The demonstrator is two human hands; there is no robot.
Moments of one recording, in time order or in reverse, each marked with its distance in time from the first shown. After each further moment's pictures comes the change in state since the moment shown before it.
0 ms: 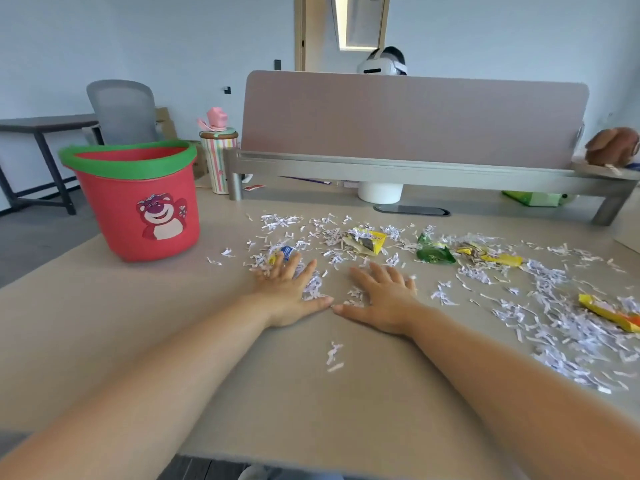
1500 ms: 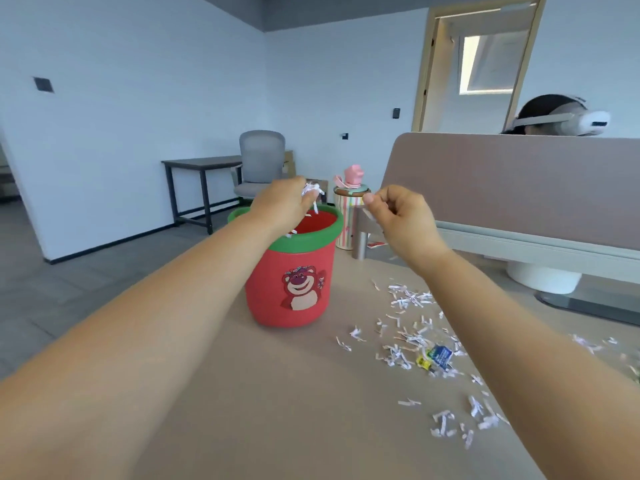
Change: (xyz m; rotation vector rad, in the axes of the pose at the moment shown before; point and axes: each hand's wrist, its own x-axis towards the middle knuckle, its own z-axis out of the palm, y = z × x) left_hand 0.004 -0.187 -0.217 -0.088 0.741 -0.267; right_hand 0.166 -0.214 -0.125 0.876 0.526 -0.535
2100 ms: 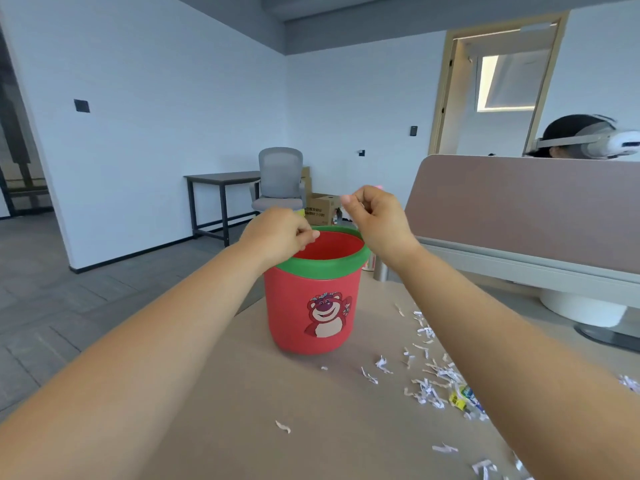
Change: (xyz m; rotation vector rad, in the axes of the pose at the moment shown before) left_hand -0.012 -0.041 -0.019 0.061 -0.102 0.005; right_hand 0.044 -0.025 0.058 0.120 -0.085 -0.047
